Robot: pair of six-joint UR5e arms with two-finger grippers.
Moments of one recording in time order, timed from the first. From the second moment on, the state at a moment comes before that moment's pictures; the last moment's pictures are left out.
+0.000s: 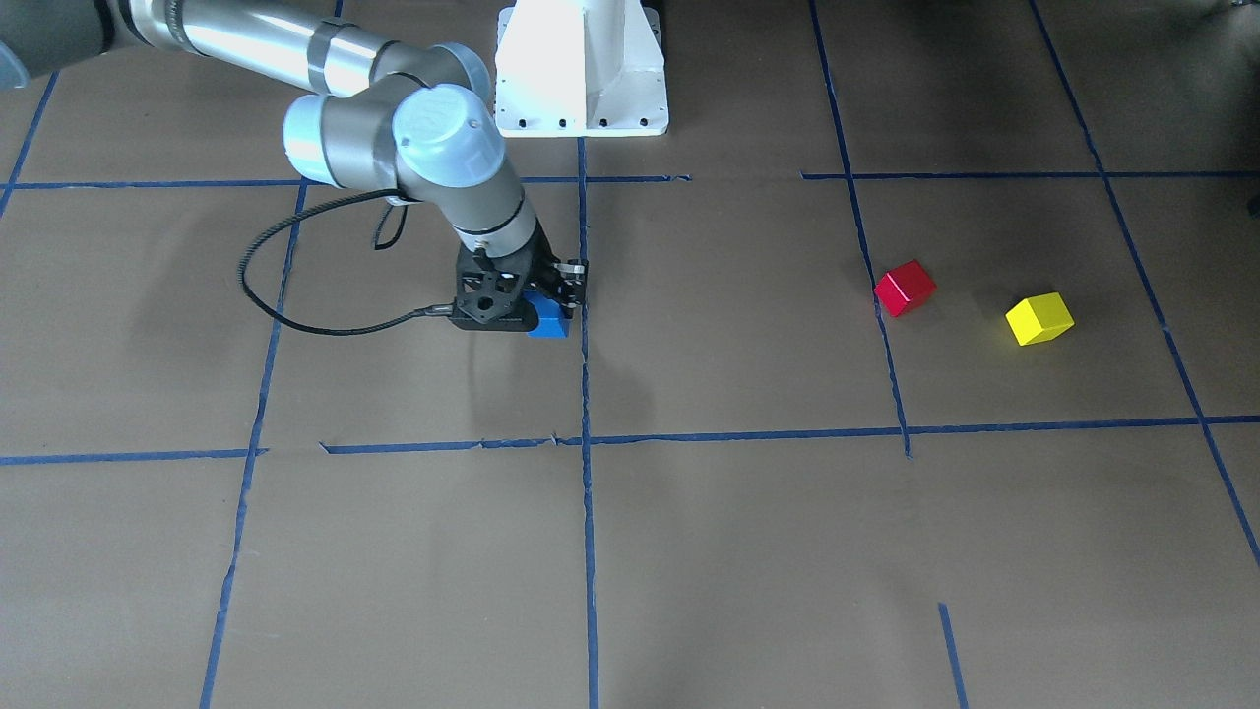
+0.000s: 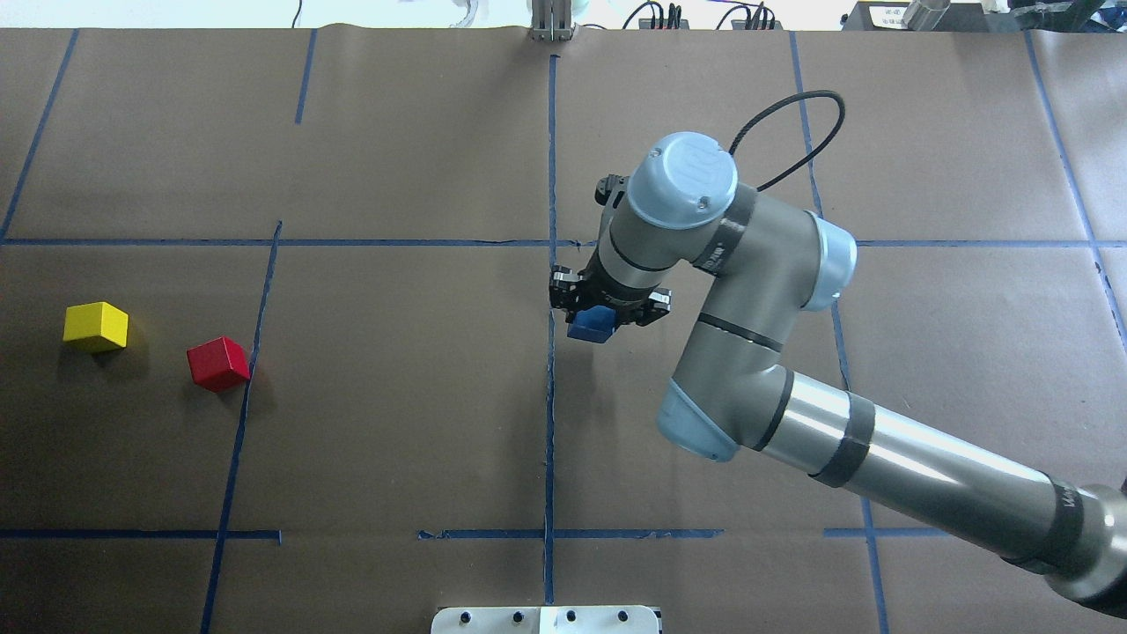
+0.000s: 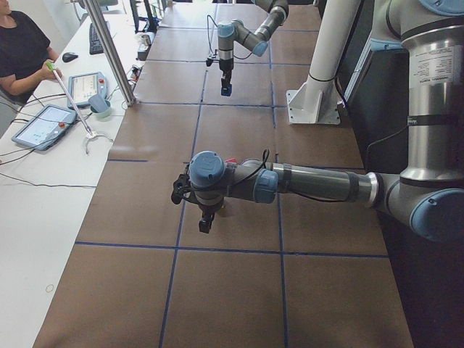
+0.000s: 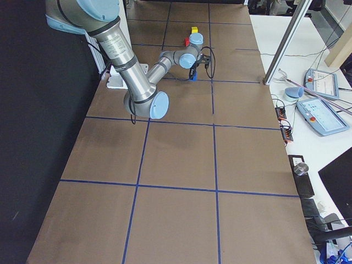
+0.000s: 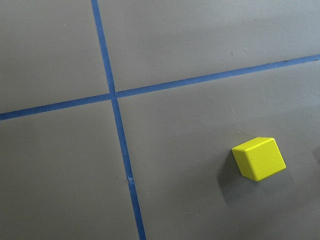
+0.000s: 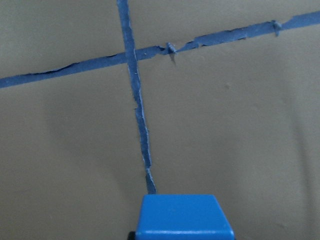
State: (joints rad) left arm -1.53 -1.45 -1.79 -1.62 -2.48 0.08; right arm 0.56 -0.81 1.48 -1.38 2.01 1.38
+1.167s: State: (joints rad) left arm -1.53 -1.44 -1.80 -1.62 -2.48 0.07; right arm 0.48 -0.75 1.44 -1.40 1.89 1.33
